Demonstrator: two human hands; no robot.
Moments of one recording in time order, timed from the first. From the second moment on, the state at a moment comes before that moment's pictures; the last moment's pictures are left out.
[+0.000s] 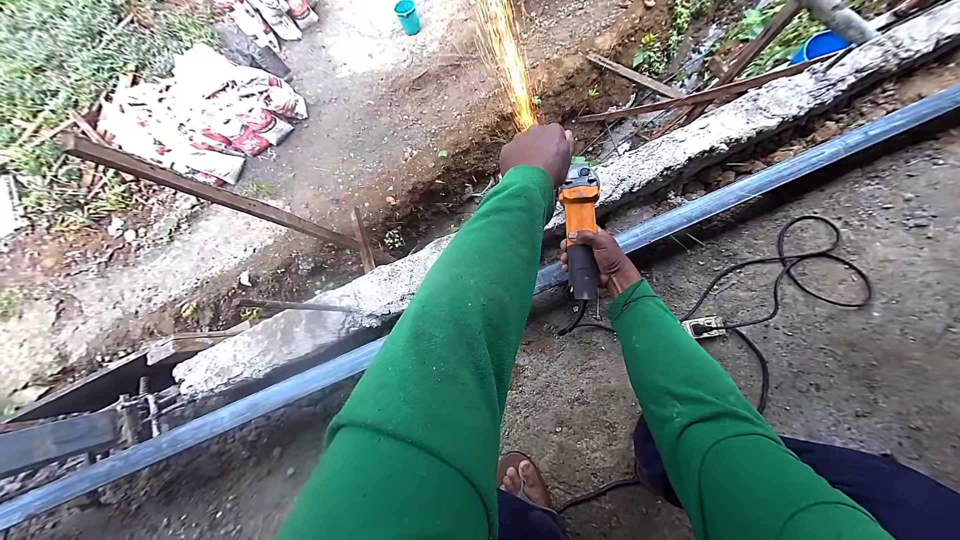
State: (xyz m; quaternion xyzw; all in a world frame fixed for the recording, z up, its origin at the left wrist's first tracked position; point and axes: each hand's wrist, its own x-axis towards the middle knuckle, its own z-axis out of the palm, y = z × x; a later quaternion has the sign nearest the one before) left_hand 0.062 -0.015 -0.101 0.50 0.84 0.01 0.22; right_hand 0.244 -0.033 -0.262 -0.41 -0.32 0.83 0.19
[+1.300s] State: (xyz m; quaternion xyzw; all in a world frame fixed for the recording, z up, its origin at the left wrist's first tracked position) left_hand -0.018 -0.205 -0.168 0.27 0.84 0.27 0.37; right_hand 0.244 -0.069 -0.256 -0.38 -0.36 0.83 0.19
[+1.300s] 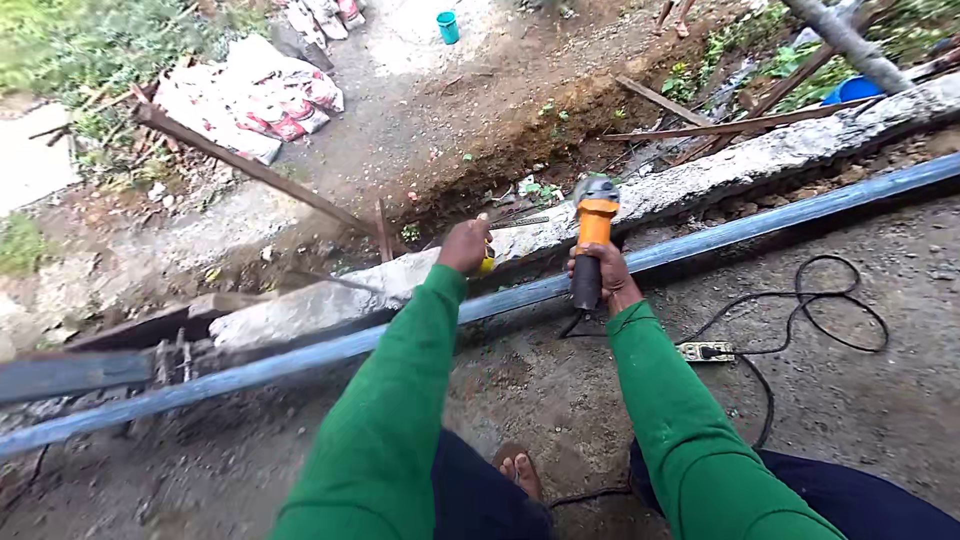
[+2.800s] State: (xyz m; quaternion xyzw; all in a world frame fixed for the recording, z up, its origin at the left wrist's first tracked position) left_hand -0.049 -0.641 -0.122 -0.29 0.61 0.67 0.29; right_hand 0.145 -0.200 -0.102 -0.35 -0.53 0.77 -0.04
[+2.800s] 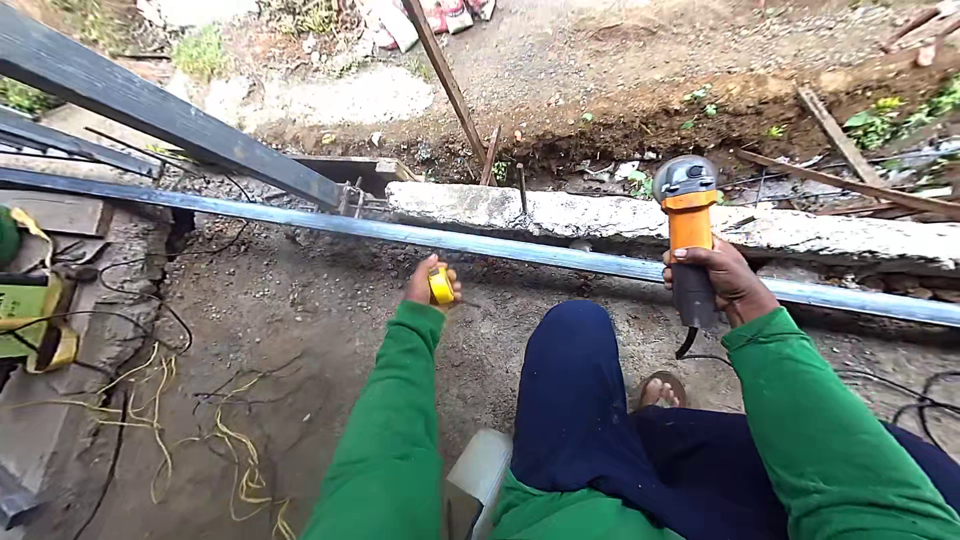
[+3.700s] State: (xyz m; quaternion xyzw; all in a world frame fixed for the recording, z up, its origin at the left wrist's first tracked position) left_hand 0.098 -0.359 -0.066 0.03 0.95 0.16 0.26; right_hand 0.098 -0.218 -0.151 -0.23 -0.42 0.87 -0.14
